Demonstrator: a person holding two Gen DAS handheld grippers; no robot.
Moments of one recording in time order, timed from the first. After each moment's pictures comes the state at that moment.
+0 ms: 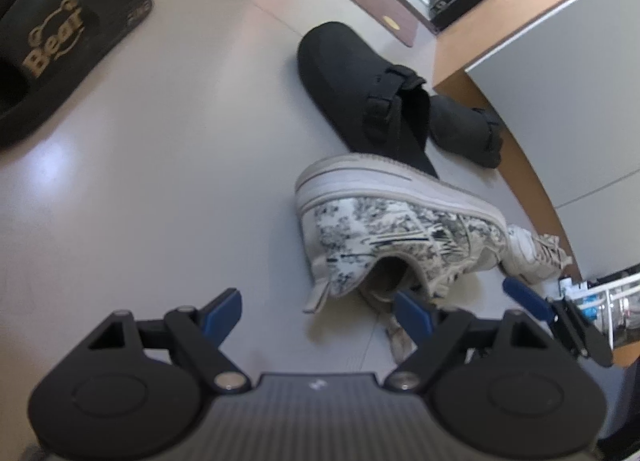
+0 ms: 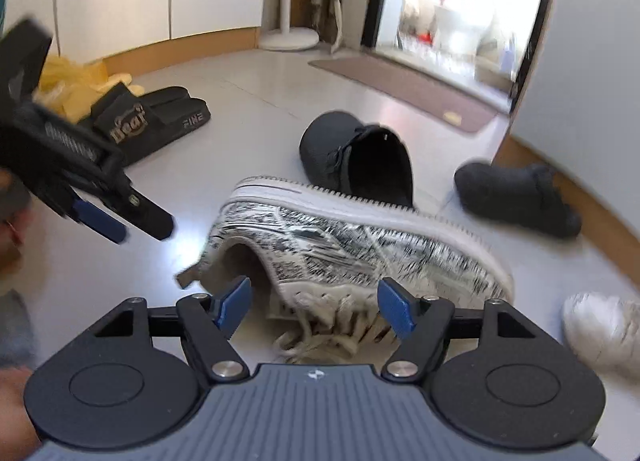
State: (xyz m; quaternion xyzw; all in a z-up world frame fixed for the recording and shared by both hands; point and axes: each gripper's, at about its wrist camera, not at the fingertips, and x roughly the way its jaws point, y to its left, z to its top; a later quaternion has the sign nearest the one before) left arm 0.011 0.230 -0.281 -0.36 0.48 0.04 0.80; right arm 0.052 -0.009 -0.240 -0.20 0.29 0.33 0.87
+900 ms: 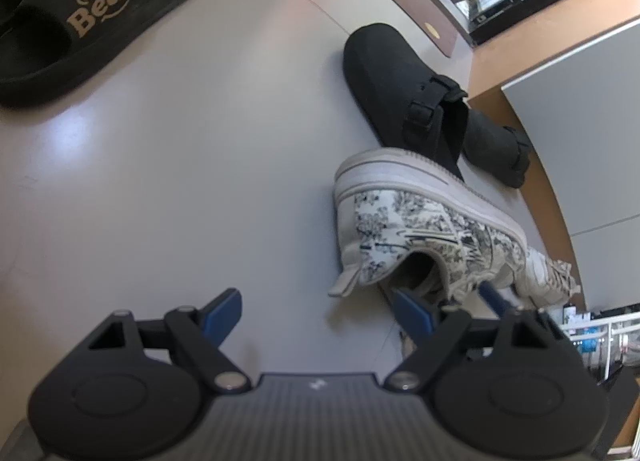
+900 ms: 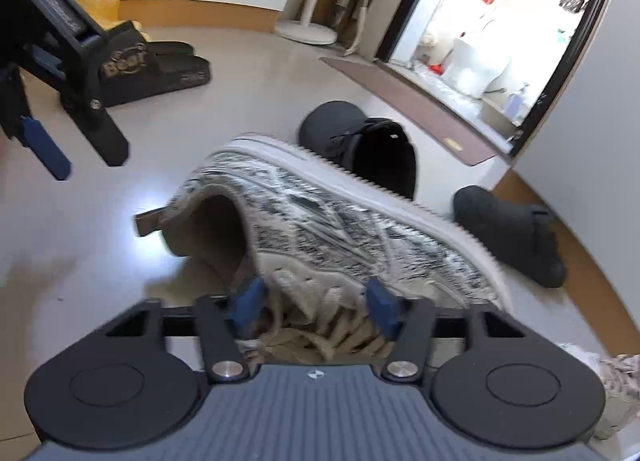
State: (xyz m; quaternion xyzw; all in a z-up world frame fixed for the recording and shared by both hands) left arm -0.001 0.243 -0.288 -0.39 0.48 0.08 0.78; right arm 0.054 0.011 -0.277 -0.29 0.27 0.33 0.86
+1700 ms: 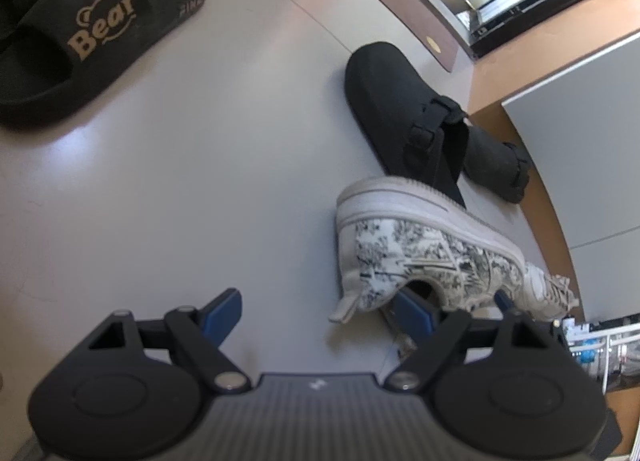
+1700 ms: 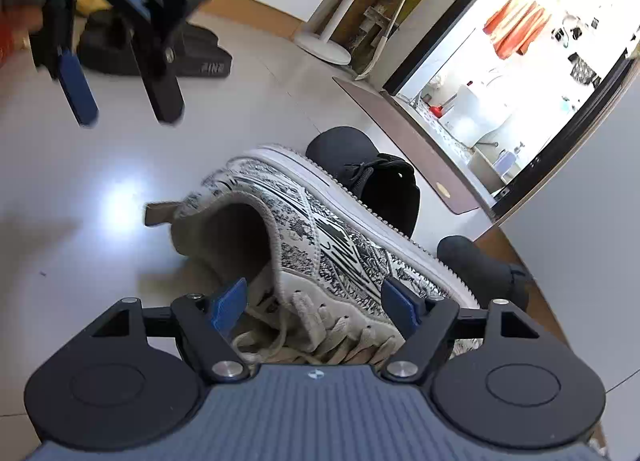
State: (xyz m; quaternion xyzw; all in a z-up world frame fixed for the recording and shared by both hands) left arm 0.003 0.258 -0.280 -0.39 0.47 0.09 0.78; right arm 0.041 0.039 -0.294 -0.39 0.19 0.29 0.85
